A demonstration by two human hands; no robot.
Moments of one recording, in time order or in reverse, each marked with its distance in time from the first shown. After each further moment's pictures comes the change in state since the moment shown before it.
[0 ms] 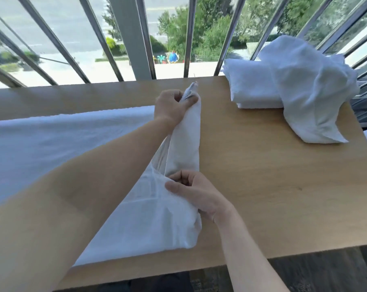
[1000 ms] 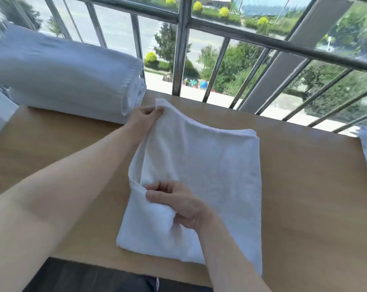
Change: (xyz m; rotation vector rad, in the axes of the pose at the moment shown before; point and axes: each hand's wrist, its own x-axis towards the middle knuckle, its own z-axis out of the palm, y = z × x) left_hand -0.036 -0.240 -0.501 -0.474 0.173 -0.260; right_hand 0.150 0.018 0.448 -0.075 -0.369 0.147
